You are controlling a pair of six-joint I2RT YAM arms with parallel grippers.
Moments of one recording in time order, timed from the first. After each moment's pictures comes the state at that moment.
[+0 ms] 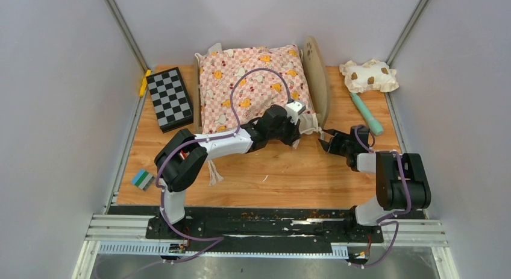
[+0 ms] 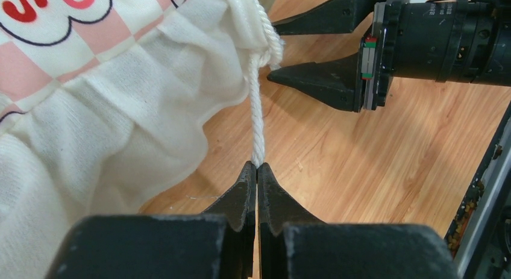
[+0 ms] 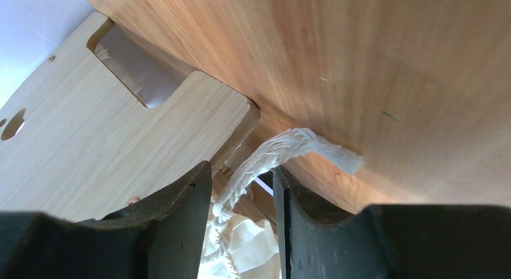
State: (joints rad) left arm -0.89 1.92 1.30 0.14 0.15 -0.24; right arm -0.04 1.53 0.45 0.37 -0.28 1.91
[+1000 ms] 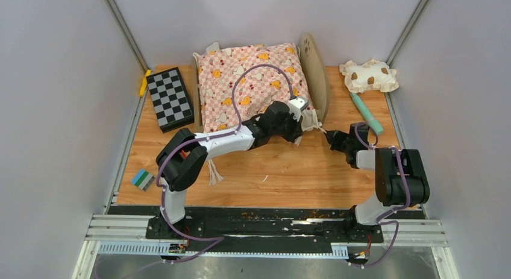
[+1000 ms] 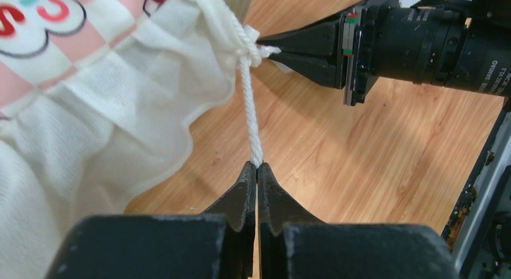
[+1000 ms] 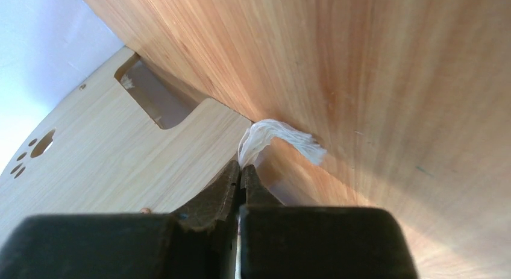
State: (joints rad) left arm -0.89 1.93 1.35 0.10 0.16 -0.24; right arm -0.04 1.59 0.50 0.41 -0.17 1.91
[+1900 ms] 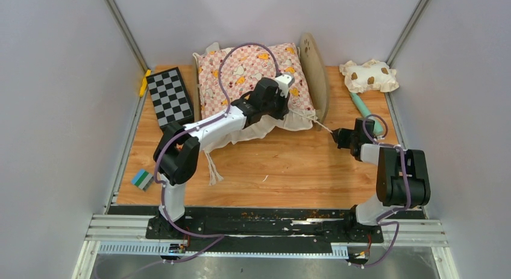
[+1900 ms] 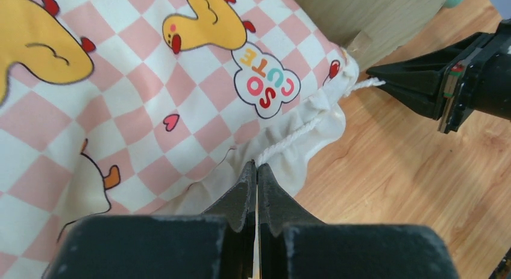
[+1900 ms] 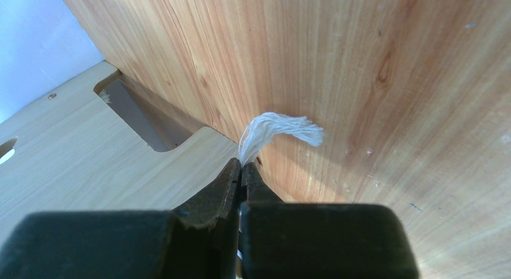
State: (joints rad) left arm -0.74 1.95 1.56 -0.12 0.10 -0.19; right arm -0.10 1.57 0.60 0.20 -0.10 1.65
